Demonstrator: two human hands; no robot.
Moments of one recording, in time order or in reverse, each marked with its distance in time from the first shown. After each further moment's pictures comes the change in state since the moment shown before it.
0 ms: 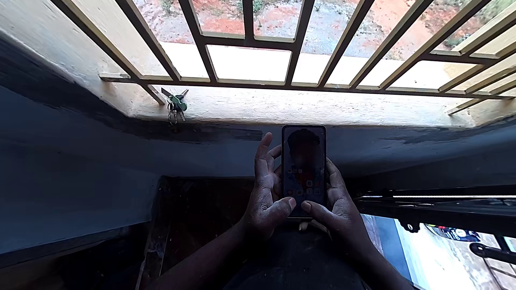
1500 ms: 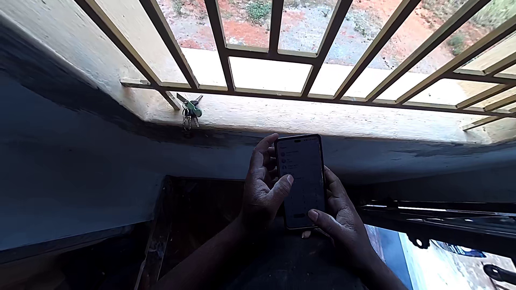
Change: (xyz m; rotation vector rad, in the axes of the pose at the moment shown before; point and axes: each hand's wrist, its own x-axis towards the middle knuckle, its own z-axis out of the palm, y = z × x) left_hand 0.019 0.016 -0.023 0.292 0.246 0.064; right_hand 0.018 0.006 0.005 -0.078 -0.117 -0.051
